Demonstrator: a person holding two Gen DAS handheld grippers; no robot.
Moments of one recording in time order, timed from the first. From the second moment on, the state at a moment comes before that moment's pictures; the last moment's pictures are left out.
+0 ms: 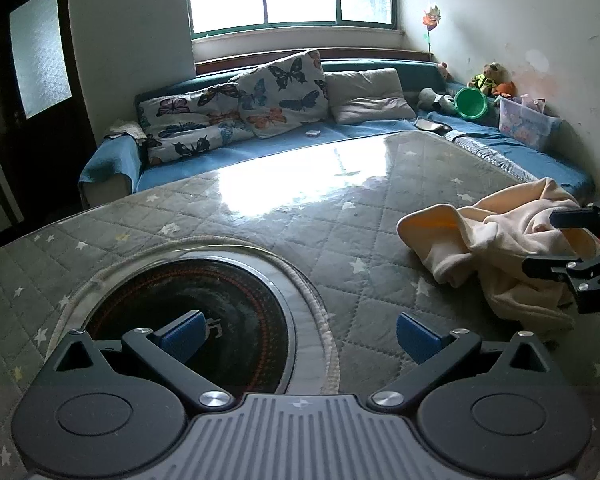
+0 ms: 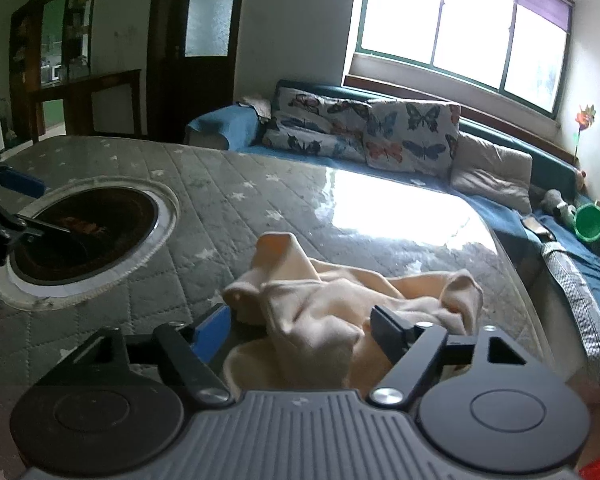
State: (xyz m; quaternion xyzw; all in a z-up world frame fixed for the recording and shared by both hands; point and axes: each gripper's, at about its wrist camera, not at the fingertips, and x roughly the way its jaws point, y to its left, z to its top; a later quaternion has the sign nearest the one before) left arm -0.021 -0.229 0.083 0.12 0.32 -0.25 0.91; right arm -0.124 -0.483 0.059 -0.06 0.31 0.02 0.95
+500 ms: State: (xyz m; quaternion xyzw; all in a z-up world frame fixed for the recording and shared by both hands) left arm -0.020 -0.229 0.083 0.12 0.32 -0.25 0.91; right arm -0.119 -0.497 0.052 -0.03 0.33 0.02 0.94
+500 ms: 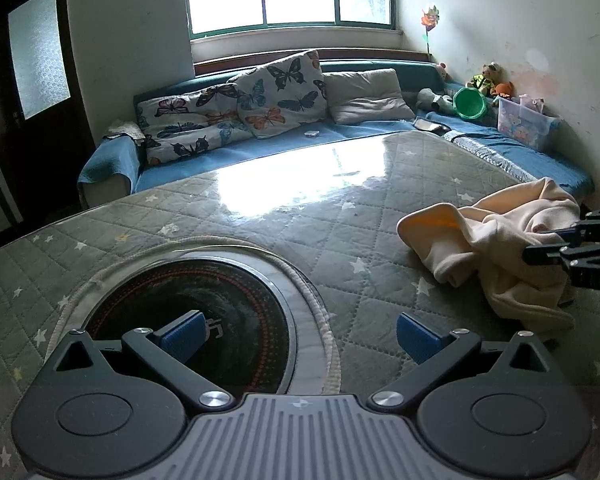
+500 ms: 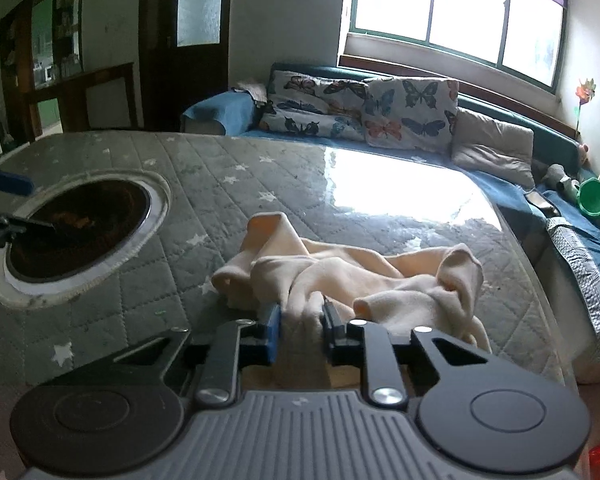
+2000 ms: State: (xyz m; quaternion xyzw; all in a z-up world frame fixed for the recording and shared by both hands) left arm -0.001 -0.258 0.052 0.05 0.42 -0.36 0.83; right arm -0.172 -0.414 0.068 -0.02 0.33 0.26 0.91
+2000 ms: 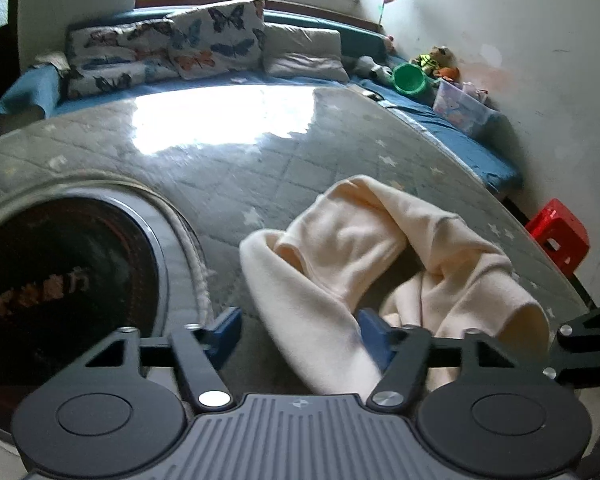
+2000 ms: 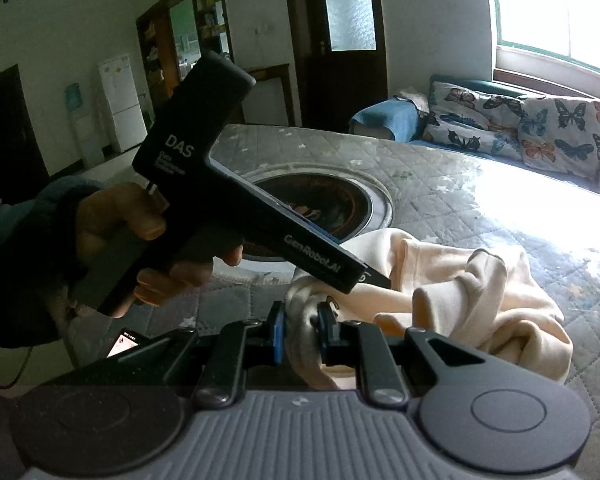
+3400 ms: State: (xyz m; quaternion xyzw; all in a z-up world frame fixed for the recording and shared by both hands) left arm 0.011 -0.251 0.054 0.03 0.44 -0.39 0.81; right arm -0.074 -0.487 0.061 0.01 0.42 0.12 0.90
